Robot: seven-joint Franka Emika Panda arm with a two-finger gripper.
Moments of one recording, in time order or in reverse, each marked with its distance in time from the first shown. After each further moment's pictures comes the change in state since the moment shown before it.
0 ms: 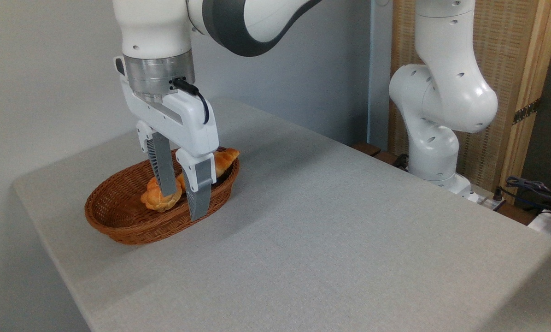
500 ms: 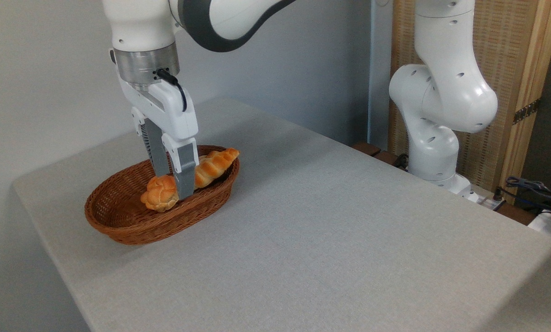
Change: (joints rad) arm -0.004 0.005 -0.131 -0.012 -0.001 -0.010 -0.057
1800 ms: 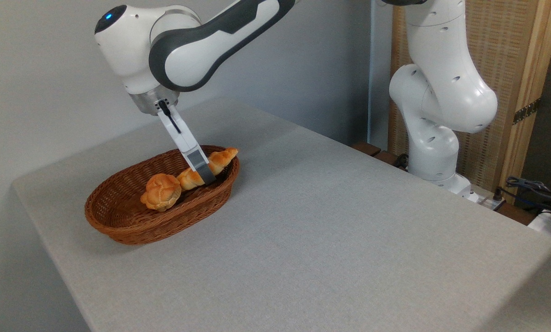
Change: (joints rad) arm -0.011 0.136 -0.254 -0.048 -0.044 -0.125 -0.045
